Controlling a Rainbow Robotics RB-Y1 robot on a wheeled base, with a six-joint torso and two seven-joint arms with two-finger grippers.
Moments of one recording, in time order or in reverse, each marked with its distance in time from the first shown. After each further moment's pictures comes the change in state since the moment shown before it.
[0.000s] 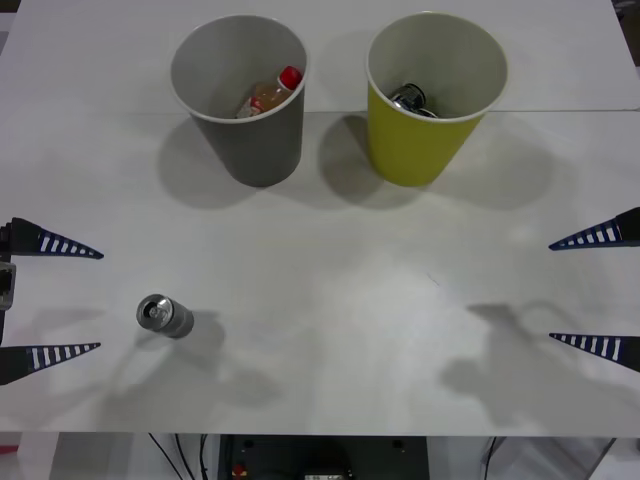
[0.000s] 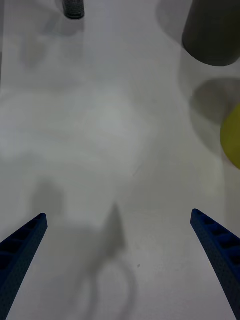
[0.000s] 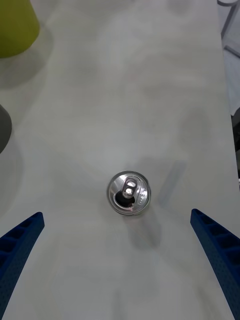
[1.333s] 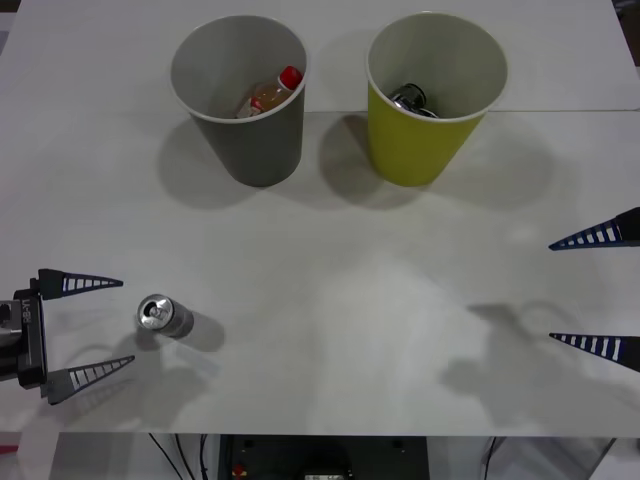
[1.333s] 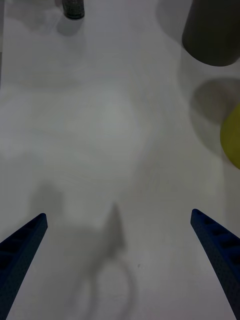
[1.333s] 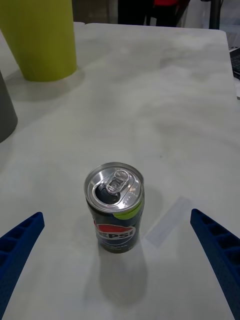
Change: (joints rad) right arm 0.000 0.000 0.000 0.000 0.000 0.000 0.000; left arm -0.280 -0.104 -0.545 0.731 0.639 -0.073 -0.654
